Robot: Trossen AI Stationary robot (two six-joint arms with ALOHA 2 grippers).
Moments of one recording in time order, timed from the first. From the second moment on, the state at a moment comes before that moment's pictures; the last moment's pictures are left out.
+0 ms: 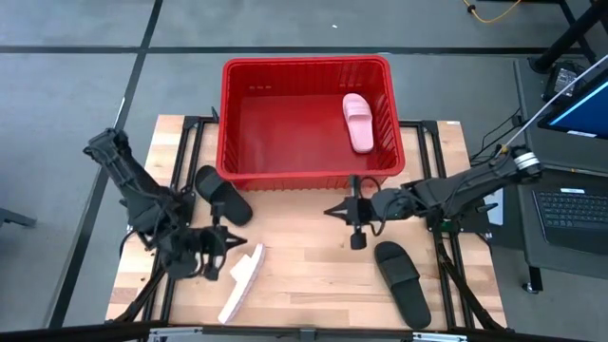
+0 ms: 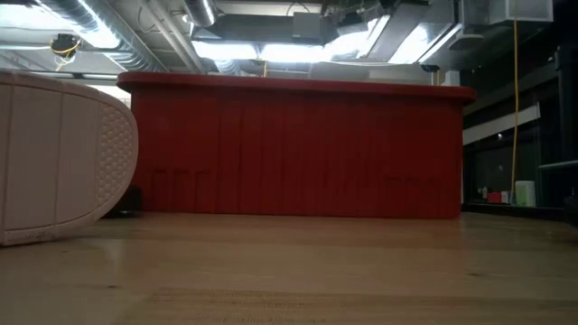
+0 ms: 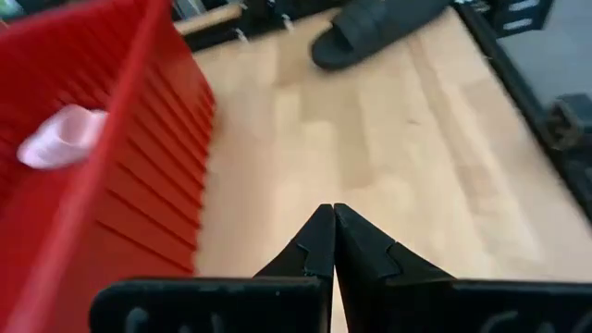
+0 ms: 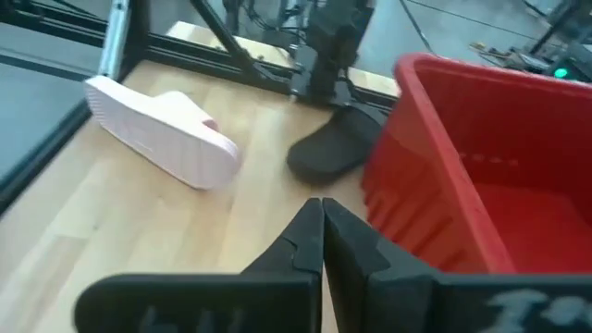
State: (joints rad) left arm -0.85 1.18 1.06 -0.74 -0.79 -0.41; right arm 0.32 1.32 1.02 -0.12 0.32 -0.11
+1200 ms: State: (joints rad) left arm -1.24 1.70 1.05 -1.02 -0.77 -1.64; right arm 0.46 1.48 1.10 0.02 0.32 -0.09
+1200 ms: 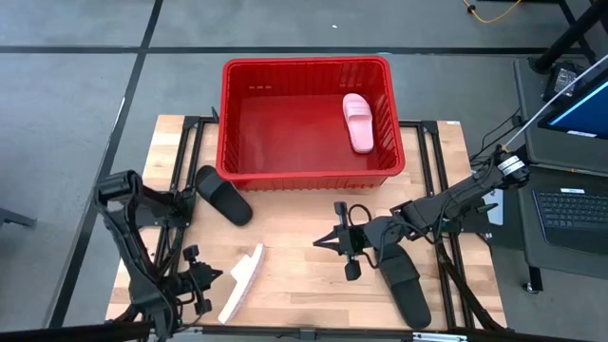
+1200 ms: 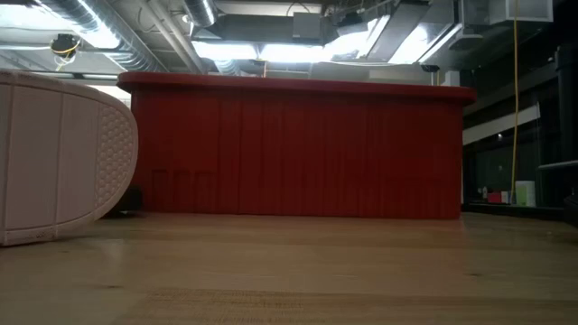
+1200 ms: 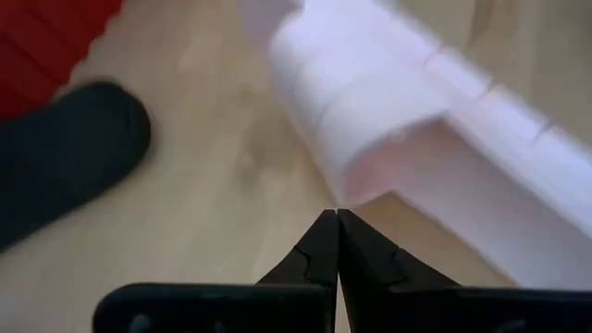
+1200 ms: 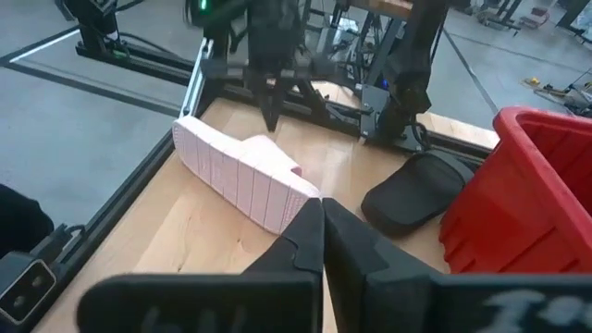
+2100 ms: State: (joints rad) left arm -1.25 1.89 1.05 -0.99 -0.86 -1.88; right arm 0.46 1.48 1.10 0.03 0.32 -0.08
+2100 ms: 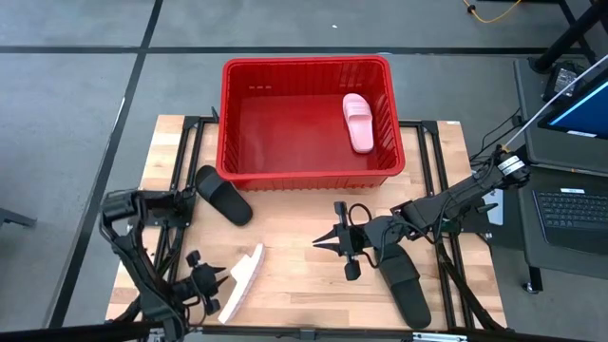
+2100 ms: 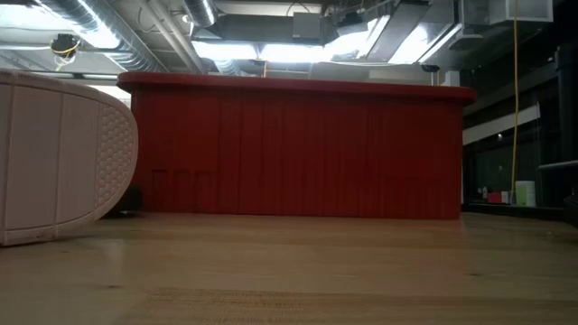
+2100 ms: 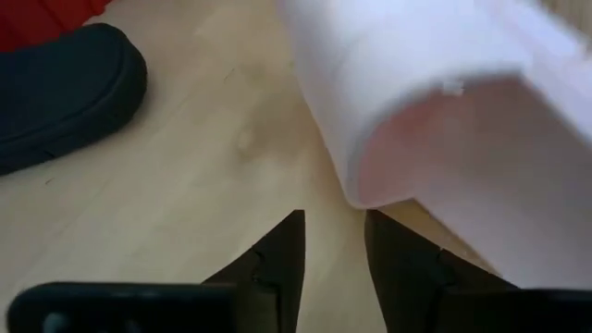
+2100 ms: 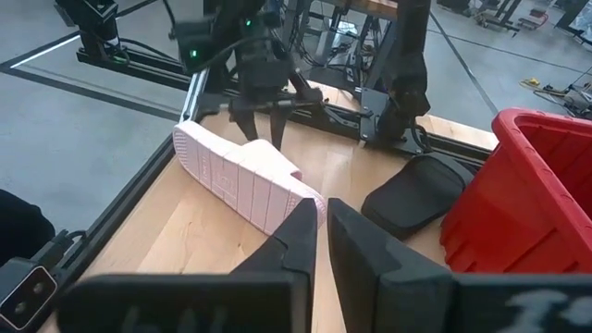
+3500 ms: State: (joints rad) left arm -1.20 2.05 1.05 -0.93 -1.12 -1.96; right arm 0.46 1.48 1.10 0.05 0.32 -0.09
